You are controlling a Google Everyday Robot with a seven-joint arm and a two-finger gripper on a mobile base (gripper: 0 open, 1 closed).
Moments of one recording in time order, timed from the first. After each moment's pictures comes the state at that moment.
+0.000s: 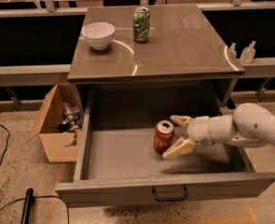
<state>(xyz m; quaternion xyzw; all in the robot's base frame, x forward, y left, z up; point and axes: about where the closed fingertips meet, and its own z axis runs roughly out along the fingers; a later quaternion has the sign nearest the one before) 0.550 -0.120 0.656 -0.53 0.69 0.27 0.40</state>
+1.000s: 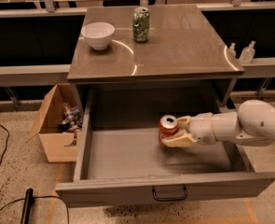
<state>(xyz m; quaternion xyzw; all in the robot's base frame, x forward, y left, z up) 0.547 -0.120 0.680 -0.51 0.70 0.28 0.41</state>
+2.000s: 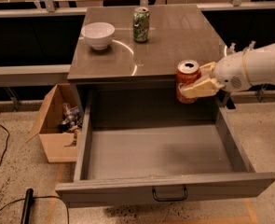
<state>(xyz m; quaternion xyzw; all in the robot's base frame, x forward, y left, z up) 0.574 -0.161 0.863 -0.49 0.74 0.23 0.40</state>
